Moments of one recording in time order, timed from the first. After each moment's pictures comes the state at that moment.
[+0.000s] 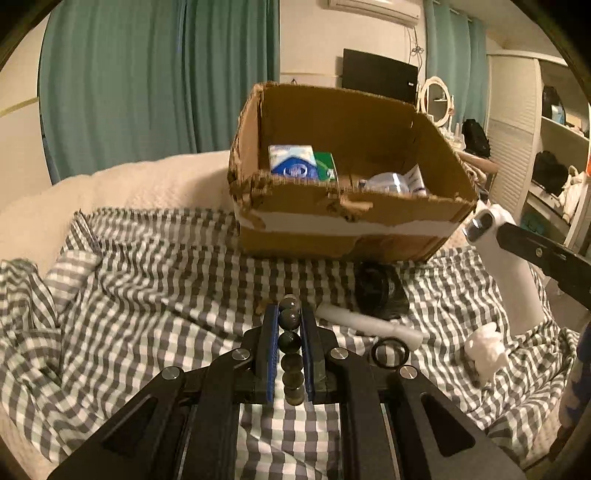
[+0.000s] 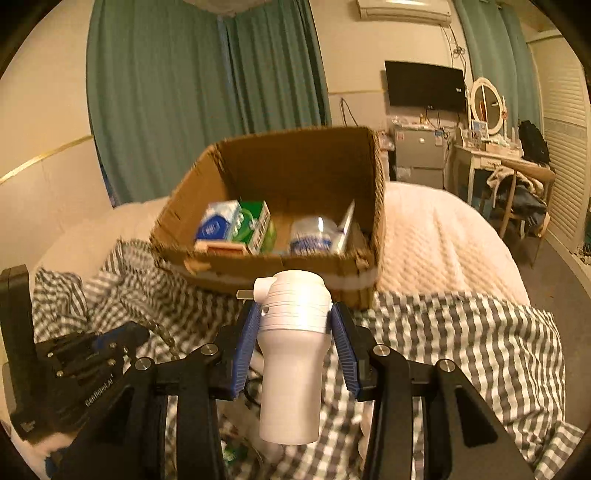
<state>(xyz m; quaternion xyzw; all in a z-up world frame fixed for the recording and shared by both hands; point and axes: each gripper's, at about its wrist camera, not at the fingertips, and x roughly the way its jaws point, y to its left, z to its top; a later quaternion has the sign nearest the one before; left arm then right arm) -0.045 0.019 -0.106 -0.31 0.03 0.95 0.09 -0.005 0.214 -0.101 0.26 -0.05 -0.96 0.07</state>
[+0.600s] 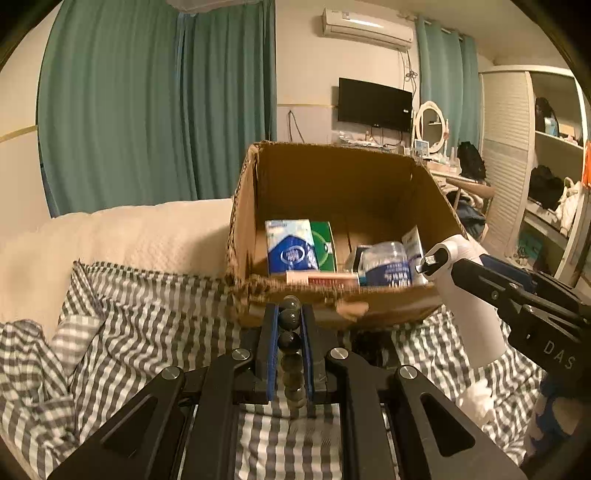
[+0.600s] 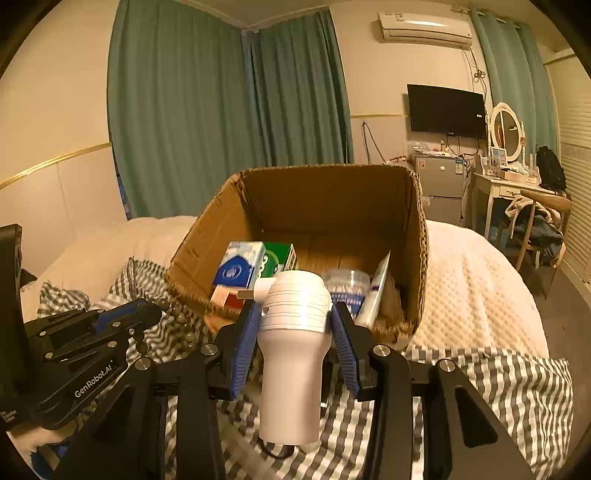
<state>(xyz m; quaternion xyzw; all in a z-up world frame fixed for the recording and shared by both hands) -0.076 0.027 -0.056 -0.26 0.02 0.96 0.09 -0.041 0.194 -0.082 0.22 -0.04 -0.97 0.10</state>
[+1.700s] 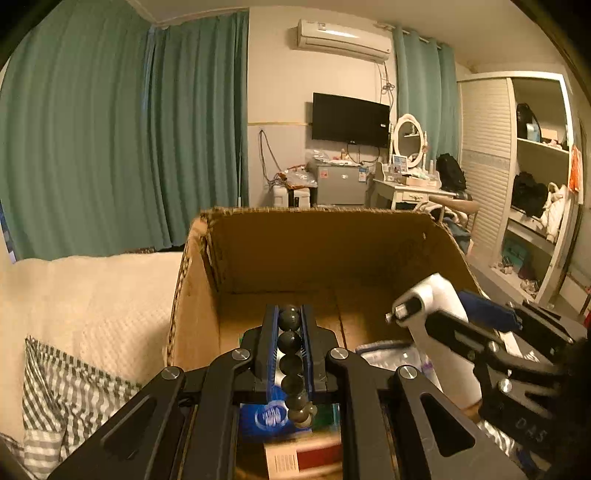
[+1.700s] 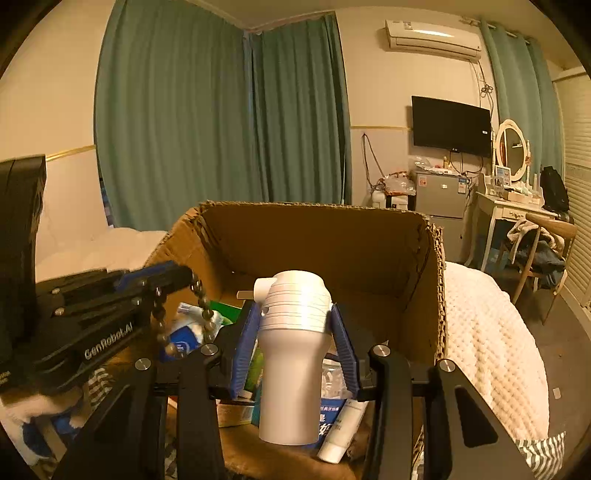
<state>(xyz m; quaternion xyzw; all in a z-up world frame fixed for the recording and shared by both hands) -0.201 0.060 -0.020 -0.22 0.04 0.96 0.15 -0.146 0.198 -0.062 0.20 -0.01 -0.97 0.09</state>
